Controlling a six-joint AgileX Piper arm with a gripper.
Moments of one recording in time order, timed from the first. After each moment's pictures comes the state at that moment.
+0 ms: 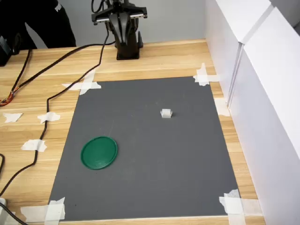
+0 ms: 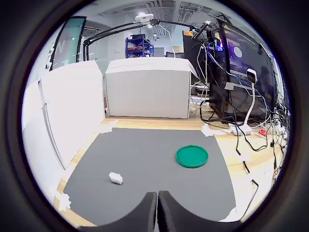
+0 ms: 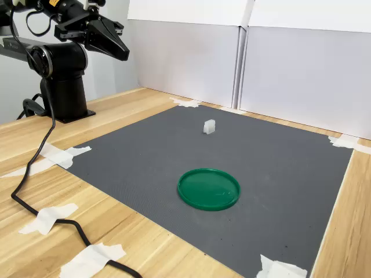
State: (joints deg) arm 4.6 2.9 -12.0 5.6 29.4 -6.4
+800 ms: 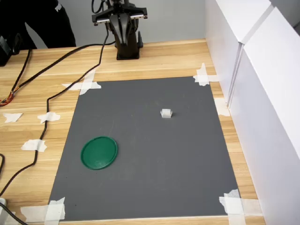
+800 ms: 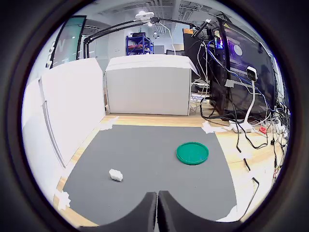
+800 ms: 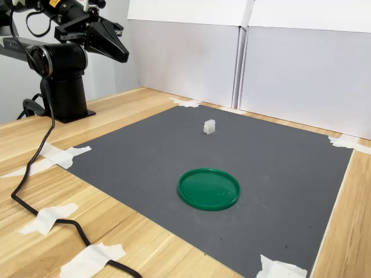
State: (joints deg) arm 4.6 2.9 -12.0 5.6 30.5 -6.4
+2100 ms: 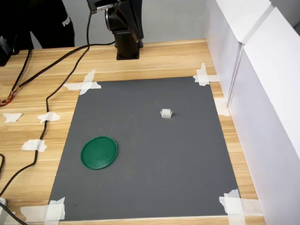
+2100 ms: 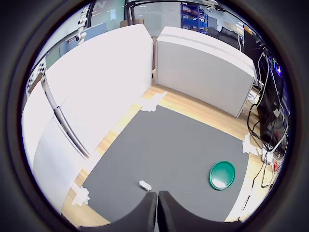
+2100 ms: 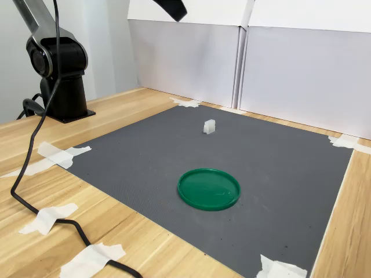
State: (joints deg) arm 4.8 55.5 -53.7 19.9 49.1 -34.9
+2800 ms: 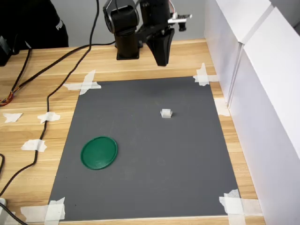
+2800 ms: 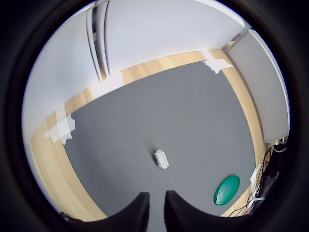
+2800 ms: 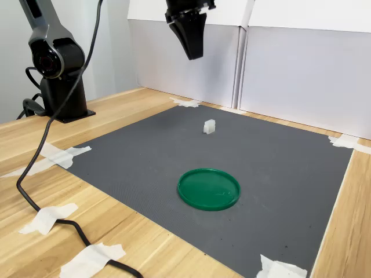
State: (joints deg) arm 28.6 75.8 -59.2 -4.1 53.0 -37.3
